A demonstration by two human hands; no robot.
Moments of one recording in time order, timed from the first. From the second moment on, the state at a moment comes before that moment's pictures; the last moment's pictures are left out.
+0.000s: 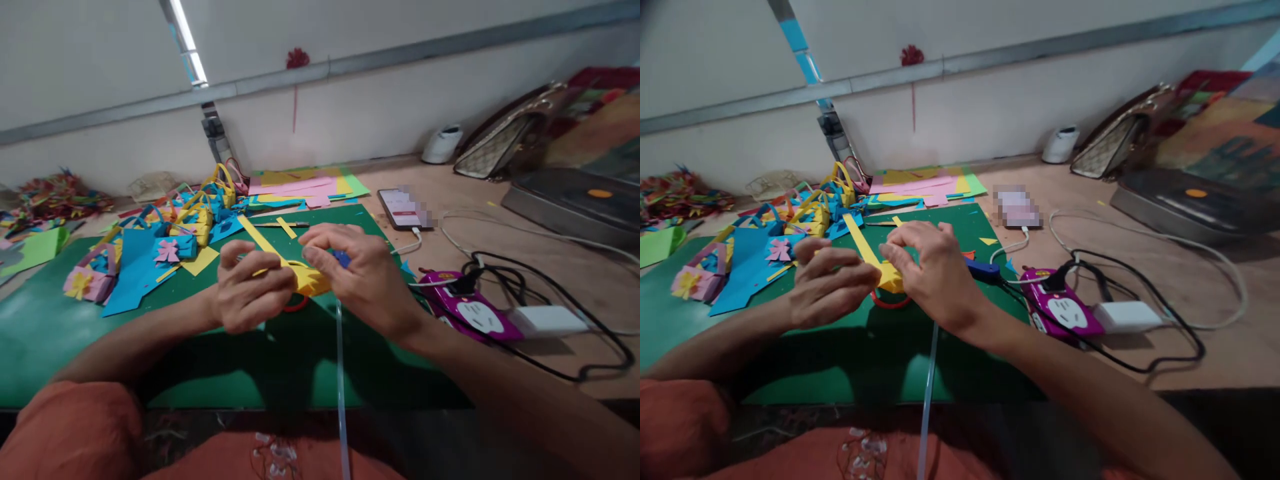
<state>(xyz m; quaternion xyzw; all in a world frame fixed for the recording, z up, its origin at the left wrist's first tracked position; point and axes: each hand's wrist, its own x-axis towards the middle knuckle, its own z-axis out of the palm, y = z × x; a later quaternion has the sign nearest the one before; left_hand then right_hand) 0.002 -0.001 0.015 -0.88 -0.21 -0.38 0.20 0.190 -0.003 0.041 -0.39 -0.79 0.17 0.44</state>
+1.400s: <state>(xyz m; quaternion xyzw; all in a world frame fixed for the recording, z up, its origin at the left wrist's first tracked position) -0.005 0.011 0.052 -0.86 -0.33 -0.36 -0.15 0.190 0.010 0.027 -0.35 -0.86 -0.15 0.34</state>
